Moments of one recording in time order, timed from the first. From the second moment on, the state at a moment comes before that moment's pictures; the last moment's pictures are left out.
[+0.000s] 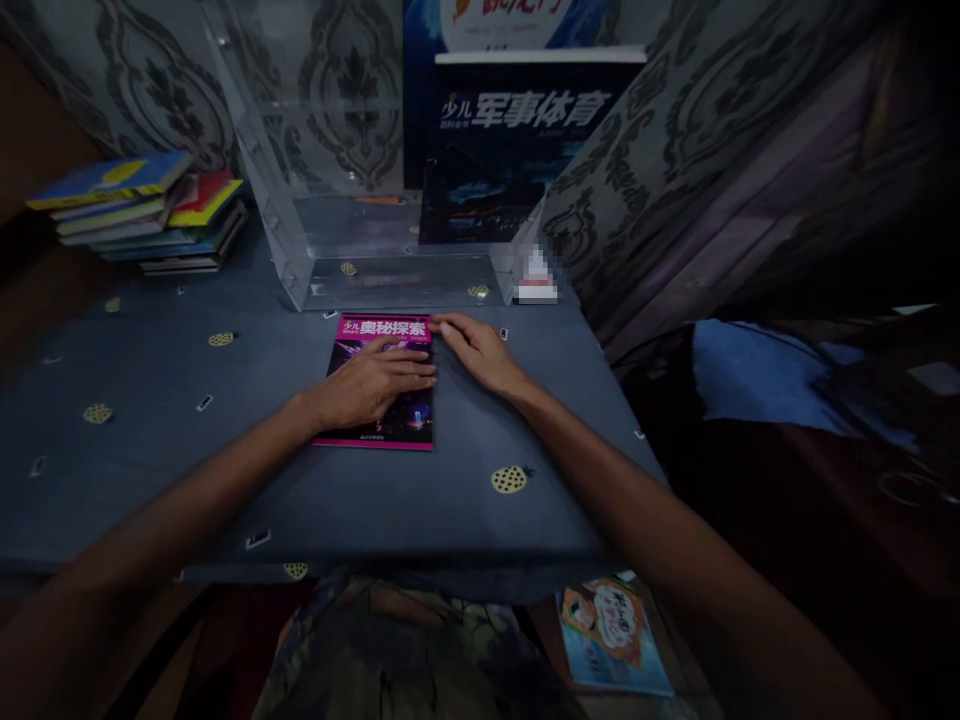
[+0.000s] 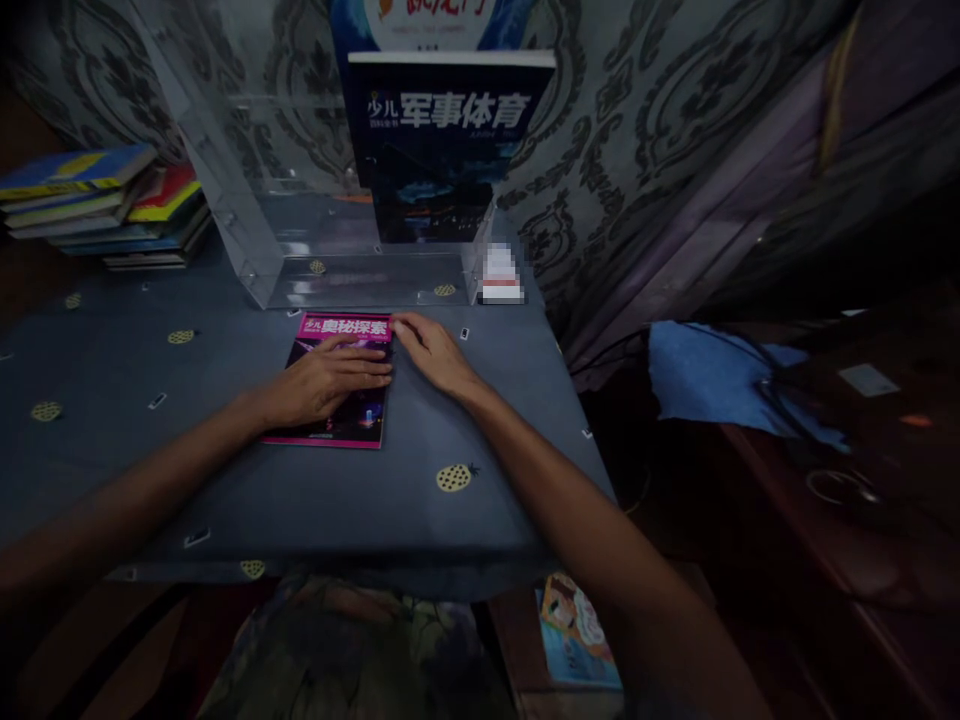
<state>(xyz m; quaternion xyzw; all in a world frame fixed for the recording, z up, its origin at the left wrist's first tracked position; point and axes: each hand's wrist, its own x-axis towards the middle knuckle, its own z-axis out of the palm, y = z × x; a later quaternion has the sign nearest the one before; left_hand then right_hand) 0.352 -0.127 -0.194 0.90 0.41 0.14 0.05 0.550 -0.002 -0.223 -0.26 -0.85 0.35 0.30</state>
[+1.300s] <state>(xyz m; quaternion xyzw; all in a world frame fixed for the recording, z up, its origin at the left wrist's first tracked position) 0.431 -0.245 -0.202 0.82 0.57 0.10 -0.07 0.590 -0.106 -0.216 -0.19 -0.94 0.21 0.19</state>
